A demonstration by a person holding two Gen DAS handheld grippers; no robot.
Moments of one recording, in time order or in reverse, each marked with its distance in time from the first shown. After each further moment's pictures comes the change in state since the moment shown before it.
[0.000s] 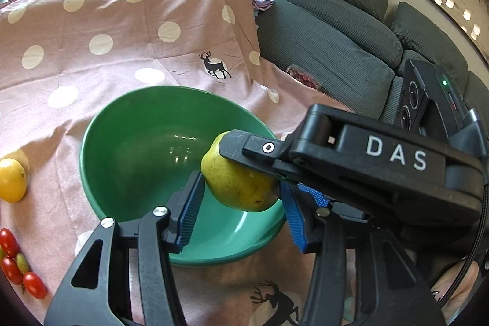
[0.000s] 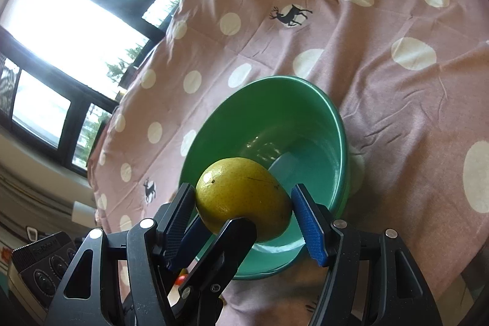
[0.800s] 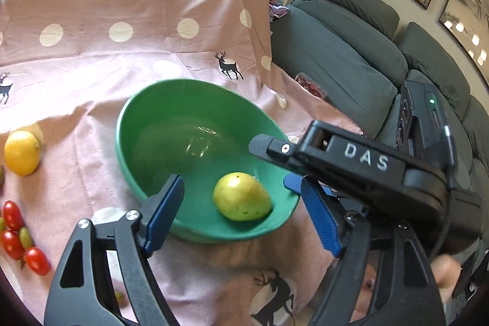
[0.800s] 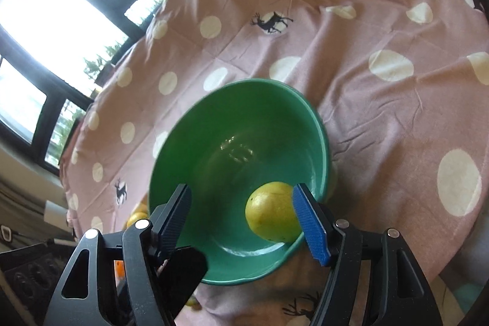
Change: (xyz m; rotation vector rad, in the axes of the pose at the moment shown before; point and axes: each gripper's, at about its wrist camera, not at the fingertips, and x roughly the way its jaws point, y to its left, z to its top) left arm -0.031 0.019 -0.008 -0.101 -0.021 0.008; right arm -0.002 0.006 -0.003 -0.042 -0.030 -0.154
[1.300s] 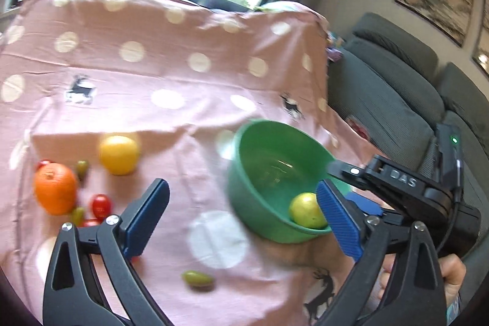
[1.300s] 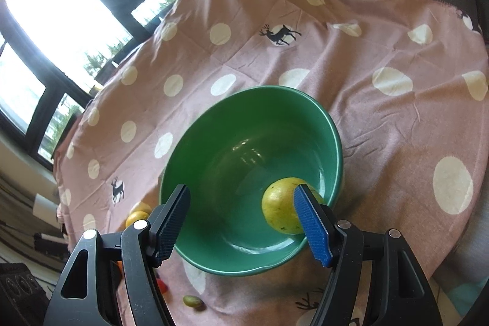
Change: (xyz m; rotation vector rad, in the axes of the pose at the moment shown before) left arm -0.076 0.053 -0.003 -0.120 -0.163 0.232; right arm -0.011 0.031 -0.013 -0.071 -0.060 -0.038
